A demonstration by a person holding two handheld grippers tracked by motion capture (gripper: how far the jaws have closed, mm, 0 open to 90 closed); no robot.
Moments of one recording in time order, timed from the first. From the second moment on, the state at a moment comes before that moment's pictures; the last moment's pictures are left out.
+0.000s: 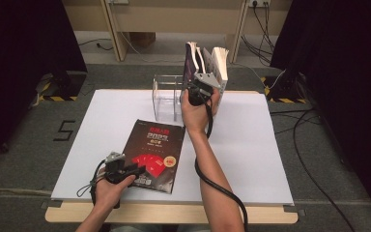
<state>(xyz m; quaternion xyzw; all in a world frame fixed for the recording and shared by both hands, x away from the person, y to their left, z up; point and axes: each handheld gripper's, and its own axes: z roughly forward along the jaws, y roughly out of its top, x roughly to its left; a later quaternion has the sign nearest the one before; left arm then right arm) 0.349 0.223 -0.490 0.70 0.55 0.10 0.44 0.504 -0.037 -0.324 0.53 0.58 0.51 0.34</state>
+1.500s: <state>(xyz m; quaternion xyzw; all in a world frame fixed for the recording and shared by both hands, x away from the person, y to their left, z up) 0.350 0.224 -0.490 0.70 0.55 0.10 0.44 0.522 -0.033 -0.341 0.56 0.57 0.49 0.36</state>
